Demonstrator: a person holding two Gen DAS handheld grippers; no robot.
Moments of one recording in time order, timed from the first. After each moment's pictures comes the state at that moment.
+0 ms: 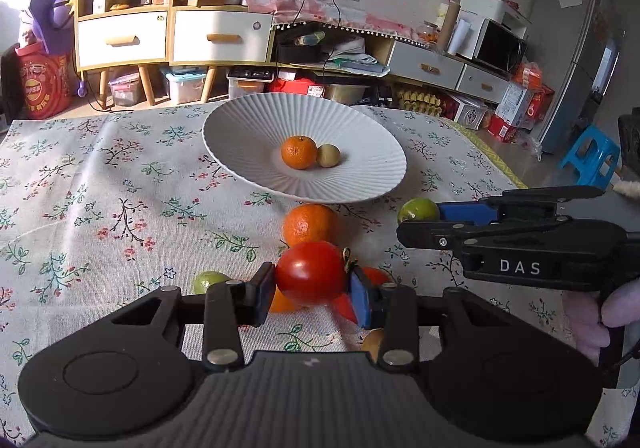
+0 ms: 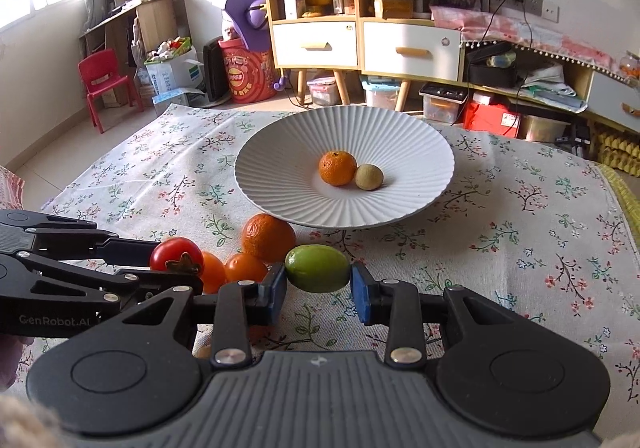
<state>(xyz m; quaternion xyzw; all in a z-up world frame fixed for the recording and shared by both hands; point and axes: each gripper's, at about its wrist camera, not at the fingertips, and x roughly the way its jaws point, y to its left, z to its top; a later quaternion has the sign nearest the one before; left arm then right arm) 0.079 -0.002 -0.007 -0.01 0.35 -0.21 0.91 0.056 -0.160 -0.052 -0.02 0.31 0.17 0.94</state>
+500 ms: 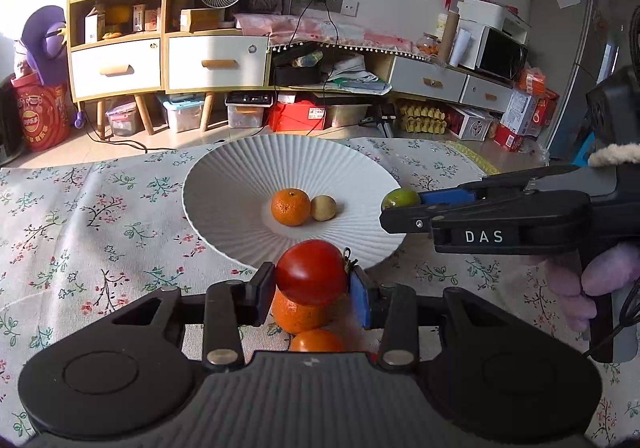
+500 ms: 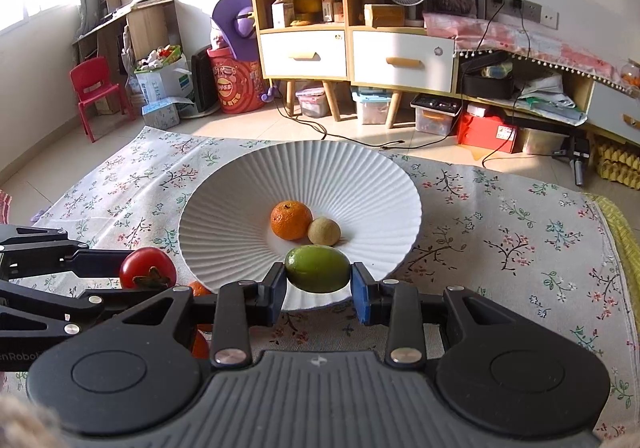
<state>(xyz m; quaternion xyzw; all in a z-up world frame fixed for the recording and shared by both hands) 0.118 -0.033 0.004 0.00 0.33 -0.21 0.92 0.112 -0.182 -0.044 -0.03 0.30 0.17 0.94</state>
